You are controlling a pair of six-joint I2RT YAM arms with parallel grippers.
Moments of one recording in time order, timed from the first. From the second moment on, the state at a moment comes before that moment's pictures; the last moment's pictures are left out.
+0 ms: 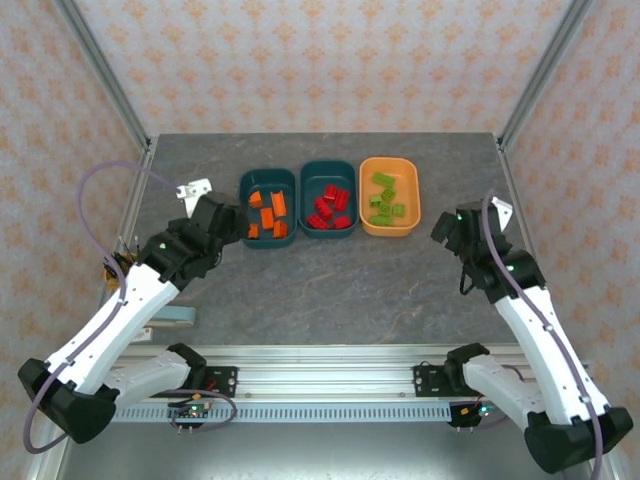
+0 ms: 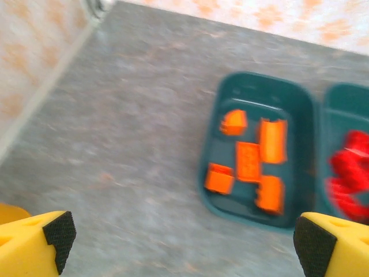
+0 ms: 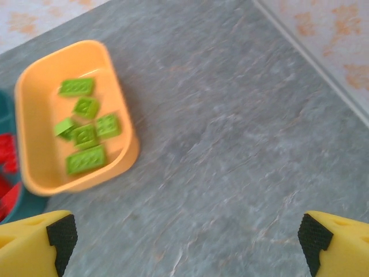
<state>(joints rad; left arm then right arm) -0.48 1.04 1.05 -0.83 -0.67 -0.57 0.26 0.88 0.95 -0.87 0.45 0.61</state>
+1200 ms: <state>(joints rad) -0.06 1.50 0.40 0.56 -0.37 -0.10 -0.02 1.50 0.39 0.64 0.21 0.23</state>
